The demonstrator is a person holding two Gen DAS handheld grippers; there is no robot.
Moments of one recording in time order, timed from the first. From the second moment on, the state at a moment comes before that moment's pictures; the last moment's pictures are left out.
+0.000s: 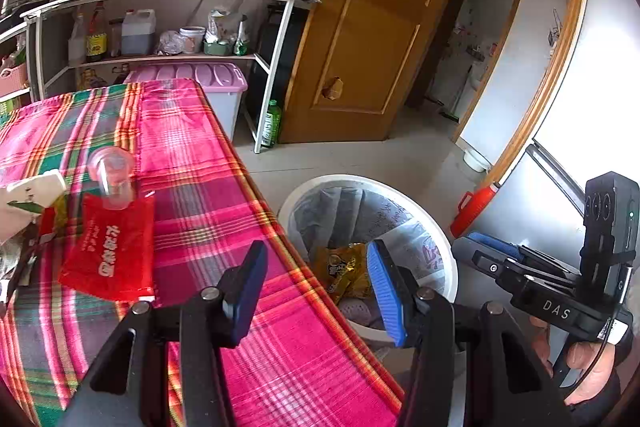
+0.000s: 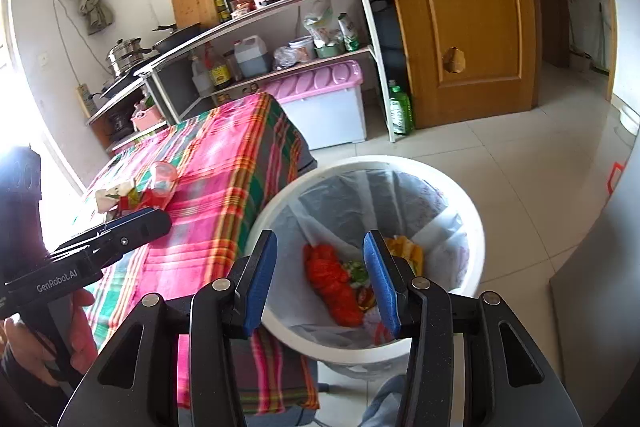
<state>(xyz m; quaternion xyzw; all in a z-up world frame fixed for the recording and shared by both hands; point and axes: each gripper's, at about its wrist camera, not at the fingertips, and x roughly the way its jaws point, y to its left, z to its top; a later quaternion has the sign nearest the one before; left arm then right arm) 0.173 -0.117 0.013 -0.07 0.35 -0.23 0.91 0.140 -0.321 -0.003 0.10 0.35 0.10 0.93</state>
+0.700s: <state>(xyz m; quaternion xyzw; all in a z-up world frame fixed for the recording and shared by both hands) 0.126 -0.011 0.017 -0.09 0.31 -0.14 0.94 0.139 -0.230 0.003 0.07 0.37 0.19 0.91</state>
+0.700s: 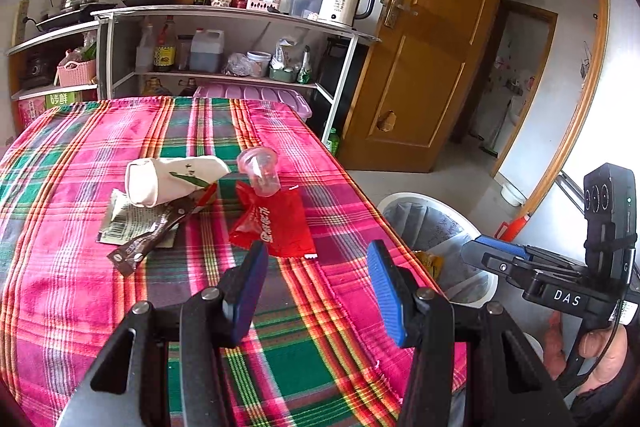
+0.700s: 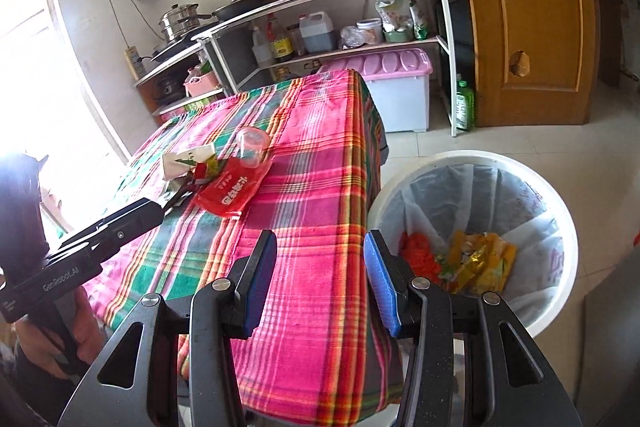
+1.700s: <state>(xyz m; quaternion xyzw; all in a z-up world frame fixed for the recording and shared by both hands) 0.183 0.091 0.003 -0.13 0.32 -0.05 0.94 0.197 -0.137 0.004 0.01 0.38 0.25 0.89</state>
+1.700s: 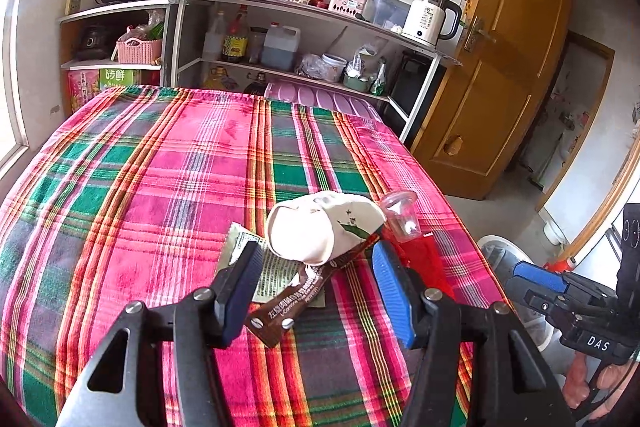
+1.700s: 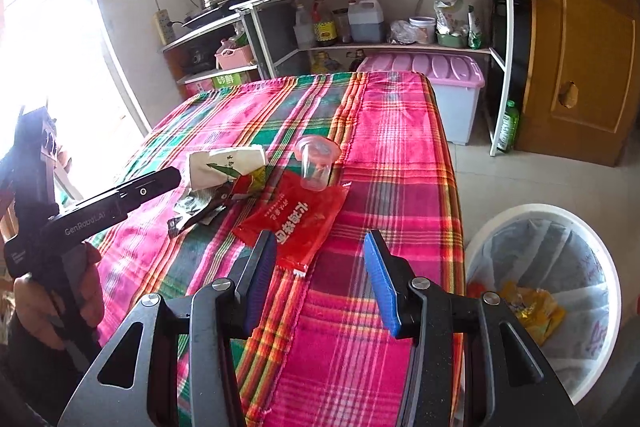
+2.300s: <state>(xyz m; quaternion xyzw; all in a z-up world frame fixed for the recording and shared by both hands) 0.233 0.103 -0.023 -0.16 0.37 -0.07 0.91 0.258 -0.103 -0.006 0.00 0.39 0.25 0.89</state>
